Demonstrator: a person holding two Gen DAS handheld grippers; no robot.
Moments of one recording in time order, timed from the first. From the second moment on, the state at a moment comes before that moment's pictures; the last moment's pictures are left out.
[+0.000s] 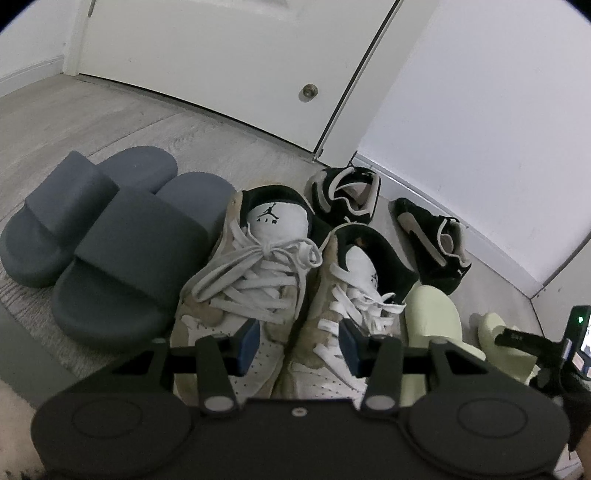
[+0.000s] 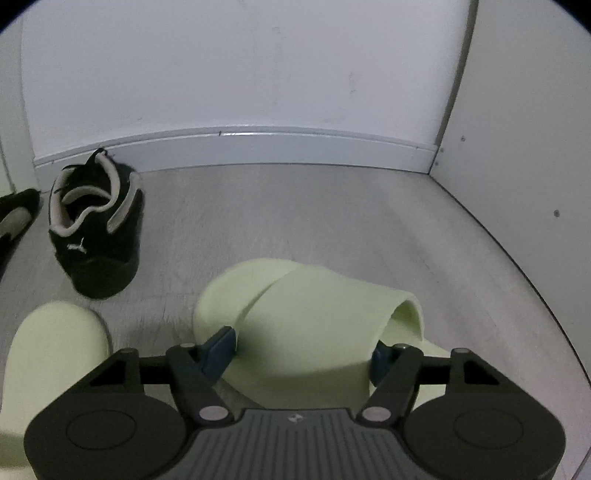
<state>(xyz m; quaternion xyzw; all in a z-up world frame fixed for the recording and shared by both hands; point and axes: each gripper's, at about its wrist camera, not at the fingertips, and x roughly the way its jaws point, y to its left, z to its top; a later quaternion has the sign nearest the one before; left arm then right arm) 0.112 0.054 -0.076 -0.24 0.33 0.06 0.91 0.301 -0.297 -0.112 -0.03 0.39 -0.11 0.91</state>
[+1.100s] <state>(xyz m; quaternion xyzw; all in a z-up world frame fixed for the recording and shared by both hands) 0.109 0.052 -0.073 -0.24 0.33 0.05 0.91 0.271 -0.277 -0.069 -0.06 0.46 0.02 0.89</state>
